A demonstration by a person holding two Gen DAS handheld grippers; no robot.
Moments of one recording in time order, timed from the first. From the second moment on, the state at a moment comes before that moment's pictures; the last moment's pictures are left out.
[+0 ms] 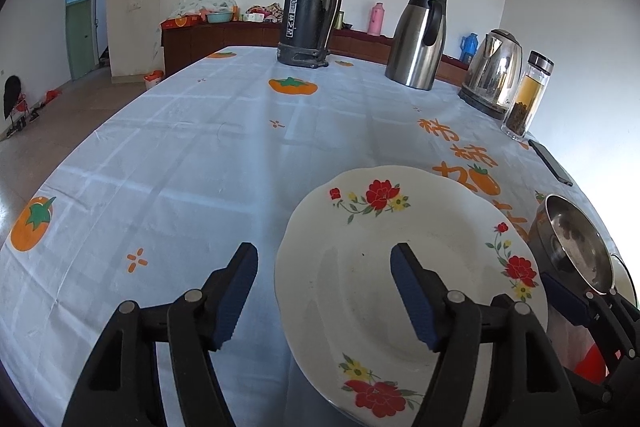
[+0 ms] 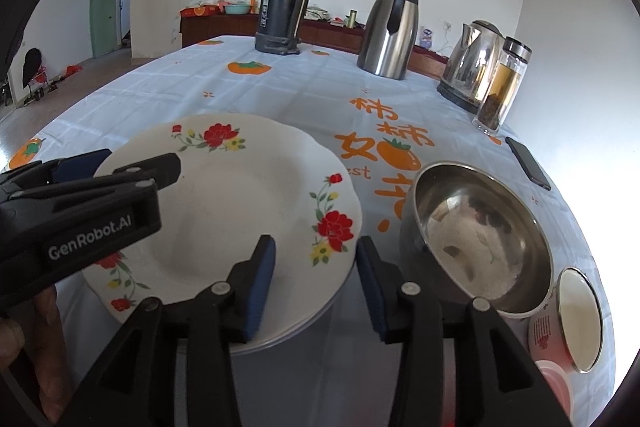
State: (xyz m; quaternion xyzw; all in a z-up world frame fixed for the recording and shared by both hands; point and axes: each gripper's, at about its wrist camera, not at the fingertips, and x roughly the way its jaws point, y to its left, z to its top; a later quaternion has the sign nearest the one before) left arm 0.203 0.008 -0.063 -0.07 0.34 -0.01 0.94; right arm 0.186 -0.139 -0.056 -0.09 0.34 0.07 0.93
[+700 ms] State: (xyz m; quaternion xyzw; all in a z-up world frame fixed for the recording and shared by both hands) left arm 0.164 0.015 -0.050 -0.07 0.31 0.02 0.95; right arm 0.121 -0.168 -0.011 -0.04 0.23 0.12 0.96
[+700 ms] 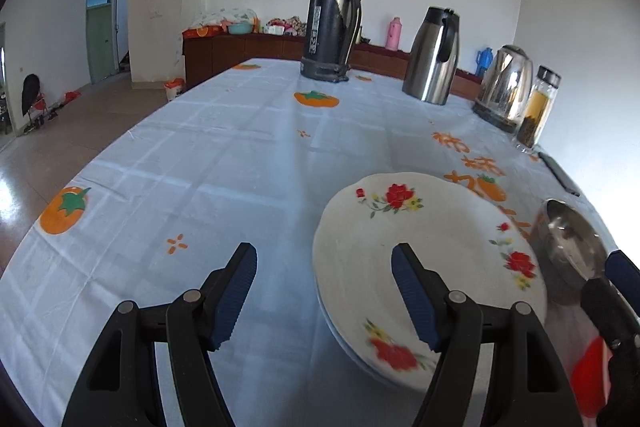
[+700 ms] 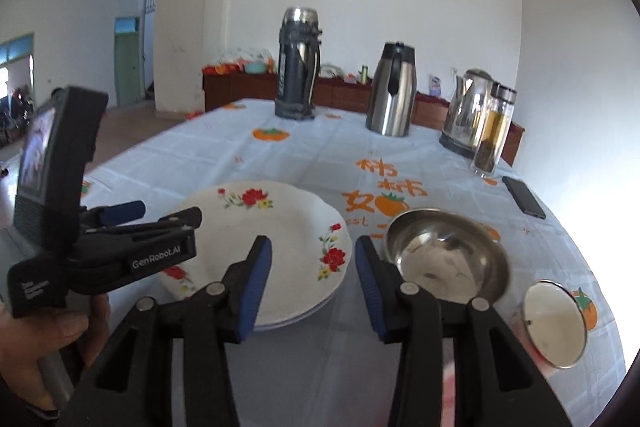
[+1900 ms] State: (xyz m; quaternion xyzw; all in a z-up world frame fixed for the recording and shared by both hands) left arm 0.084 -0.160 -0.045 0.03 0.36 -0.21 0.91; right arm 0.064 -0.342 -0.056 0.05 0.31 0.05 0.95
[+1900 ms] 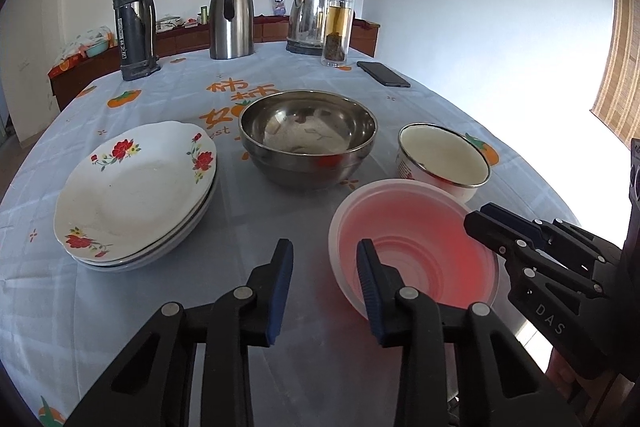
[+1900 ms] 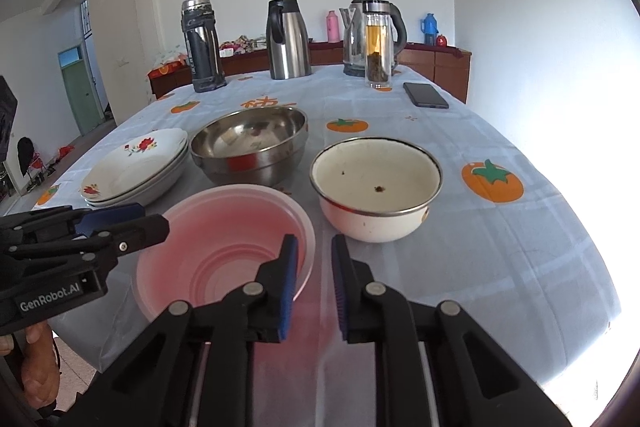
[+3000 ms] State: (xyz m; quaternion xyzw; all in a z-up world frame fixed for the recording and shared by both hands) left arm 0.082 -0.158 -0.042 0.02 0.37 -0.22 0.90; right arm 0.062 -0.336 -0.050 0.06 0.30 0.07 0.95
